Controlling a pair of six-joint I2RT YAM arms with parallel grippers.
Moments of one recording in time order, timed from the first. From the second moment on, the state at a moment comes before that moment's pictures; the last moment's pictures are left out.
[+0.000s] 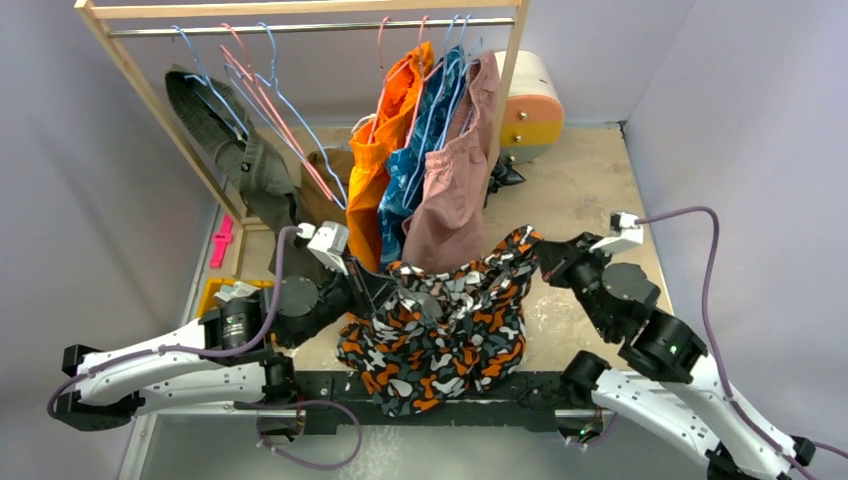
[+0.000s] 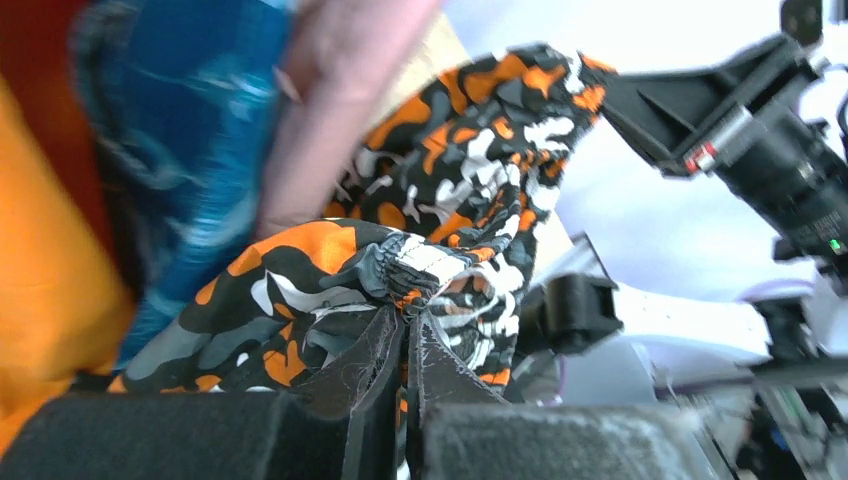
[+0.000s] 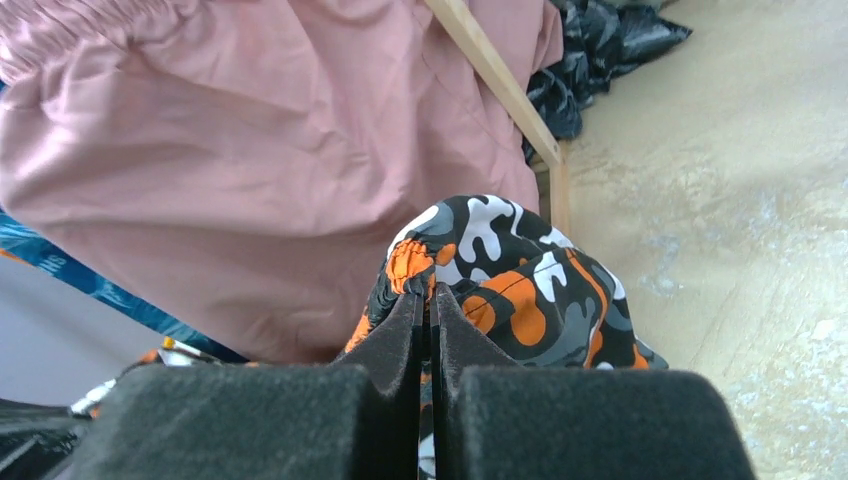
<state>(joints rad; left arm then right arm) -1.29 0.67 0.85 -0.42 -0.54 -0.76 0.82 0.51 0.84 -0.57 0.54 0.73</state>
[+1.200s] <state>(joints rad) -1.24 1.22 0.55 -0.31 -0.68 -1.05 0.82 0.82 0.47 -0.33 0.34 0.89</state>
